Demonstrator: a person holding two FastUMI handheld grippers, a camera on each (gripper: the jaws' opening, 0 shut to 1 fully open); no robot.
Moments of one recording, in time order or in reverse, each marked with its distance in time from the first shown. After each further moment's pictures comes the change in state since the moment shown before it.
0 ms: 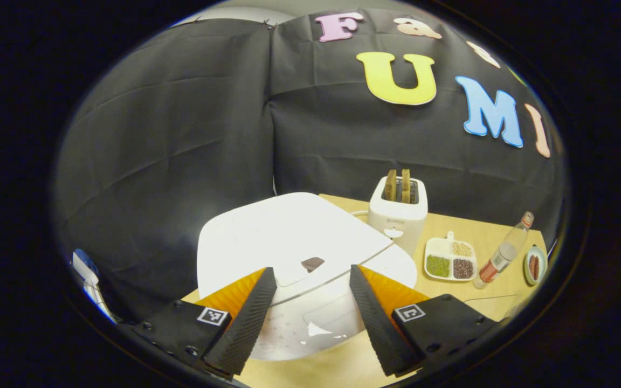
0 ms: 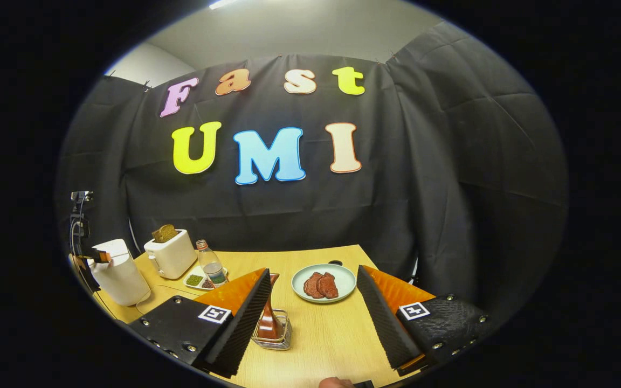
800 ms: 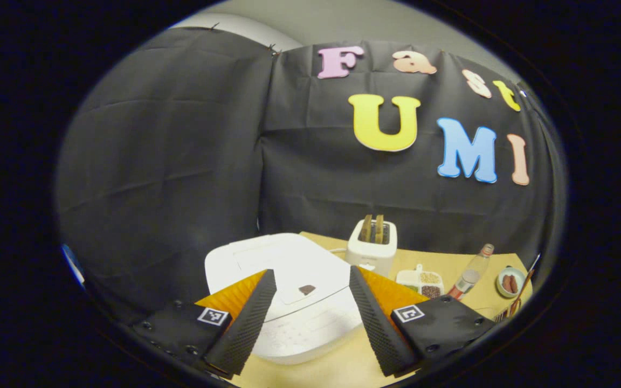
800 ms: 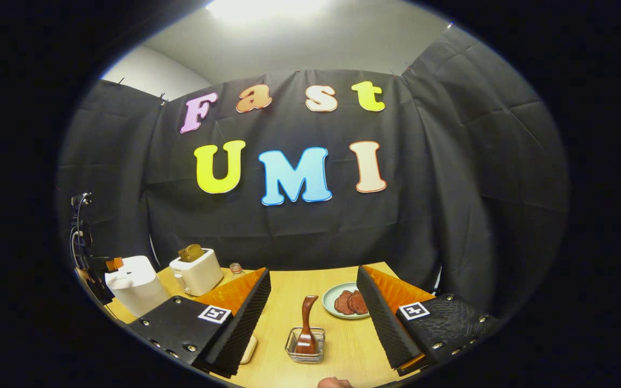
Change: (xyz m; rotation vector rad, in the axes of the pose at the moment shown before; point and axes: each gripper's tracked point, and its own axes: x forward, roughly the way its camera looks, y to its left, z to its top) left arm -0.086 0.000 0.063 -0.008 -0.281 -0.154; right arm -0.013 0.068 0.053 0.030 -0.108 0.107
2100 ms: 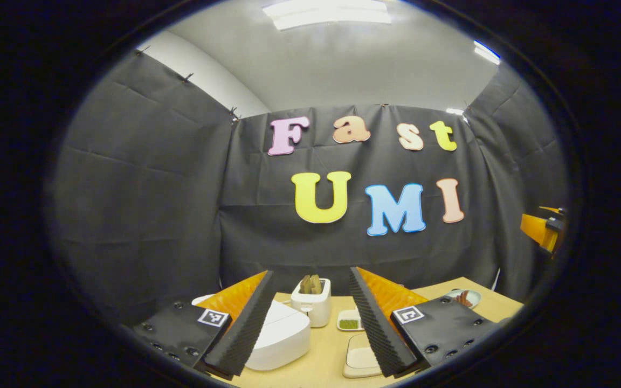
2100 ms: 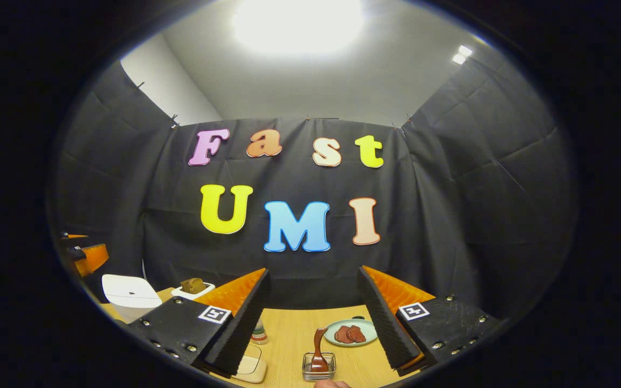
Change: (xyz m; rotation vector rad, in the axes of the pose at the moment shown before) left arm -0.158 -0.067 0.081 0.052 -0.348 -0.226; right arm -0.051 0.054 0.060 -0.106 -0.276 -0.073
